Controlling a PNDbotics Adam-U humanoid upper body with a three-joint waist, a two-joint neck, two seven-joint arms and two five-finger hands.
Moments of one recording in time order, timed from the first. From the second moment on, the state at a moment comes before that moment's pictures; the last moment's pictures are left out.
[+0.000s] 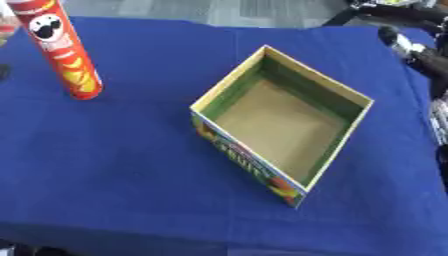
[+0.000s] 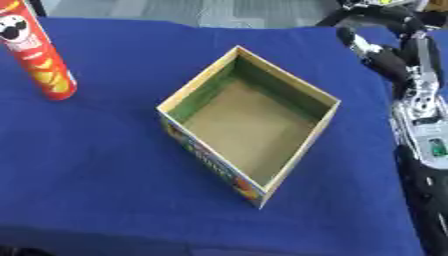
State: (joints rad) left arm -0.44 0.65 0.04 -1.30 0.19 0.09 0.18; right arm -0.53 -0.38 -0.11 -1.45 -0.09 0.04 -0.19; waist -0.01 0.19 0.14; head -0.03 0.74
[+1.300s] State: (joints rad) left arm -0.62 0.61 0.01 -1.18 0.15 0.07 0.14; right arm -0.56 -0.37 -0.10 -1.45 -0.10 0.04 -0.17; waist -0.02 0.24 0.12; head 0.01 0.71
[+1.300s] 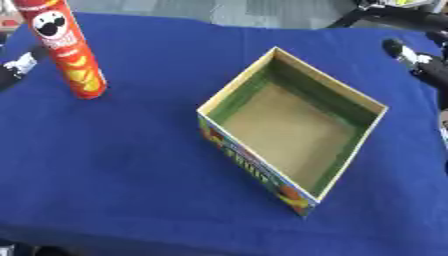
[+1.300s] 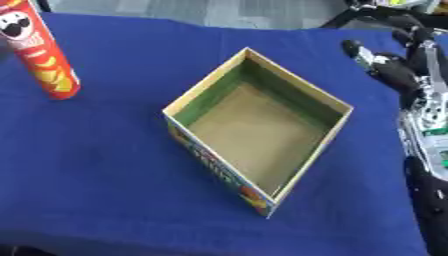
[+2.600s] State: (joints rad) left arm -0.72 0.58 -0.01 -1.13 0.08 0.05 0.13; right arm -0.58 -0.37 -0.10 -1.45 -0.11 0.04 -0.16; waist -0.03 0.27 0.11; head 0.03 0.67
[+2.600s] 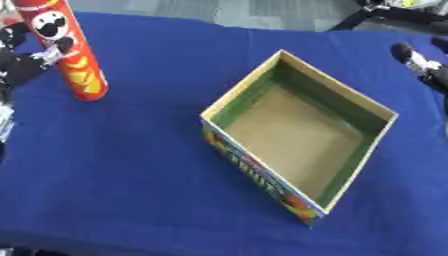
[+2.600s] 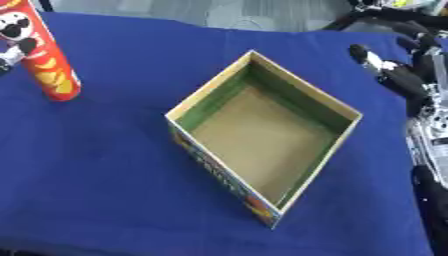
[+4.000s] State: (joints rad) left arm -0.81 0.55 -0.01 -1.05 0.03 0.04 0.18; right arm -0.60 -0.36 -0.10 -1.45 -0.12 0.04 -0.15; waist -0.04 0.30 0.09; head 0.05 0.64
